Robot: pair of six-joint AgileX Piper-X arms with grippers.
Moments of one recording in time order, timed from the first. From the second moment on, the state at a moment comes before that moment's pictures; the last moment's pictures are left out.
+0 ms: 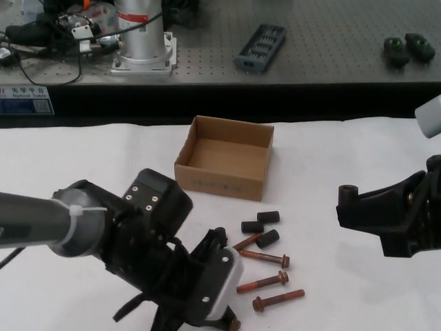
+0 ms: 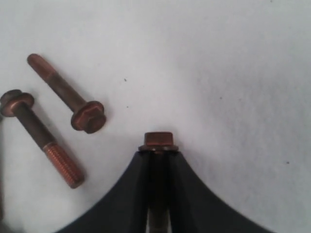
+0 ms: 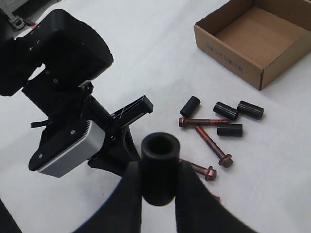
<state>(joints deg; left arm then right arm) -34.1 103.1 -51.0 15.3 36.5 89.7 31.4 53.0 -40.0 31.4 -21.8 3.0</state>
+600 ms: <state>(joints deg) -35.5 77.1 -50.0 7.5 7.2 16.2 31.4 53.0 -40.0 31.5 -26.5 3.0</state>
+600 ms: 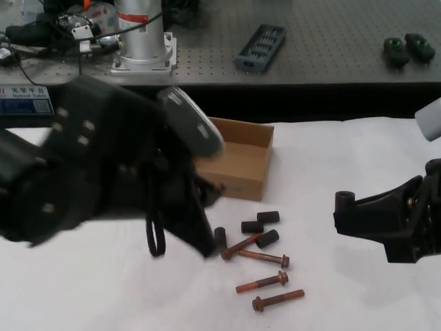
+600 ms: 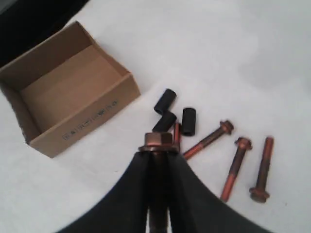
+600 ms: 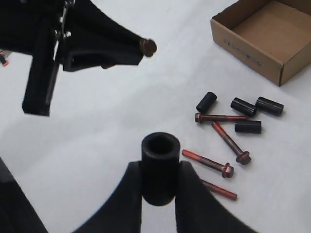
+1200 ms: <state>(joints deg) -25.5 75.2 -50.0 -18.0 31.7 -31.3 35.5 61.3 -40.0 9.7 -33.7 12.4</state>
